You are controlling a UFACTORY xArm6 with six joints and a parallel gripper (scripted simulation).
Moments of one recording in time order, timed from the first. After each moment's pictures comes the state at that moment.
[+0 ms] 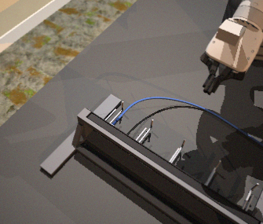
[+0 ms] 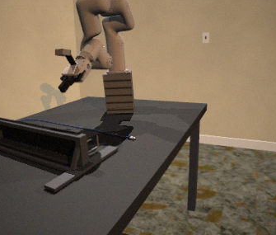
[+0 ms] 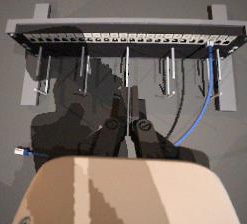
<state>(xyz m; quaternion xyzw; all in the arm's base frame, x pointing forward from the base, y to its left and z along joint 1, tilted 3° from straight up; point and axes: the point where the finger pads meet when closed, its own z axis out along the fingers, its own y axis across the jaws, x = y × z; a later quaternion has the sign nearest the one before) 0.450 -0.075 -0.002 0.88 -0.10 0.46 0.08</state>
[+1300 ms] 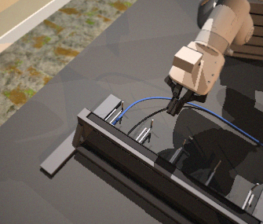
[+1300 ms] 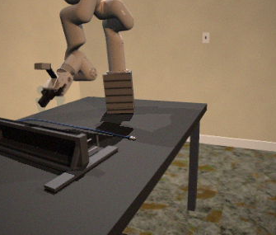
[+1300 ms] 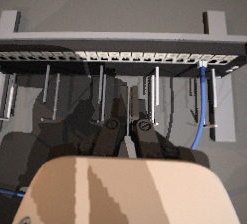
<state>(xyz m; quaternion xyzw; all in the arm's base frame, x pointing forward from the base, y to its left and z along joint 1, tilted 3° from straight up) 0.506 -0.140 -0.046 0.88 -0.10 0.46 0.08</state>
